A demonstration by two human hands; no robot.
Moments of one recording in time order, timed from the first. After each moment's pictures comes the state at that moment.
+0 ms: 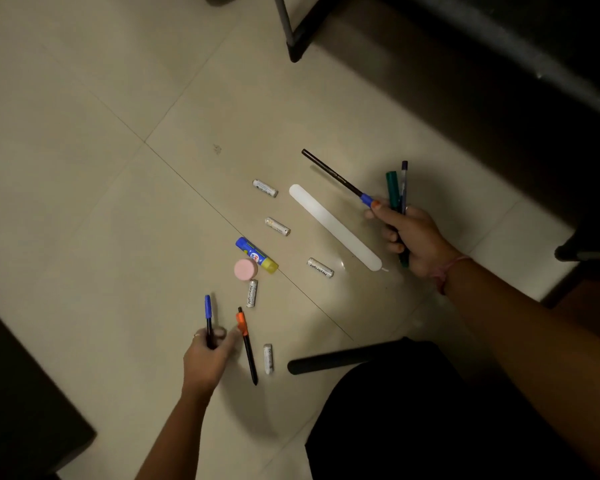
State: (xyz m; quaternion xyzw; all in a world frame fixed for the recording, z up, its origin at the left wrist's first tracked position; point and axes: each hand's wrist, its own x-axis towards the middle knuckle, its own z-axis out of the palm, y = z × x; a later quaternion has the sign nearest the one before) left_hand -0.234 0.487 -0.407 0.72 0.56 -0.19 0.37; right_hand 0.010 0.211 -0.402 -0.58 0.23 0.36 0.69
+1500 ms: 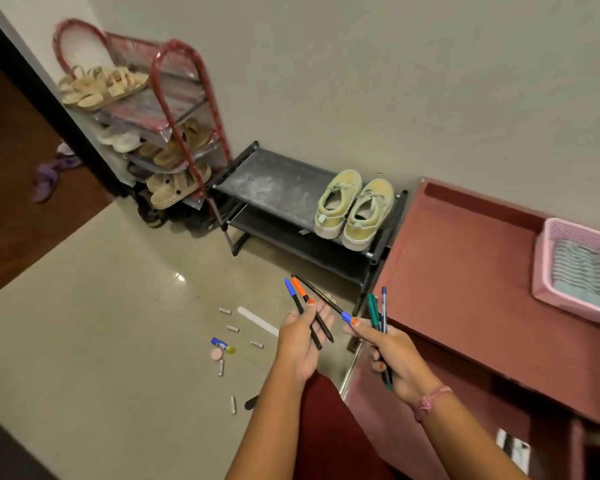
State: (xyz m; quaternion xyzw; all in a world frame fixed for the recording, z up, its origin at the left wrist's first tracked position) left_hand -0.197 0.196 0.039 0.36 0.31 -0.15 0.87; right_hand -0.232 0.054 0.064 -0.58 0.29 0.20 0.73
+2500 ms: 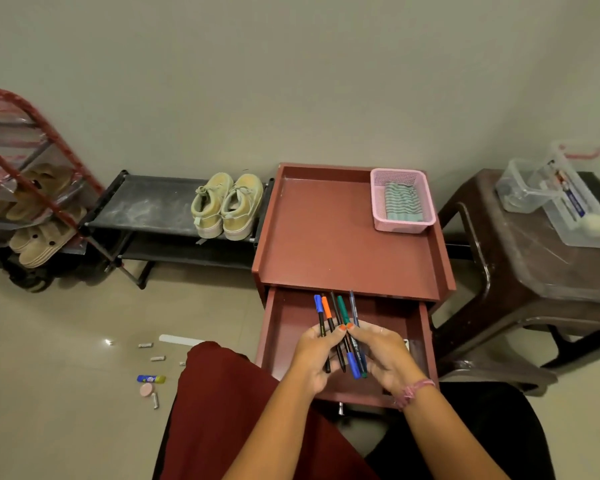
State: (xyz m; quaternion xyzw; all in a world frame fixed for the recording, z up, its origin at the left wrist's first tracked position) left_hand -0.337 0.037 0.045 0.54 0.17 -0.42 0.71; right_hand -0.390 -0.071 0.068 -0.47 0.40 0.02 0.79
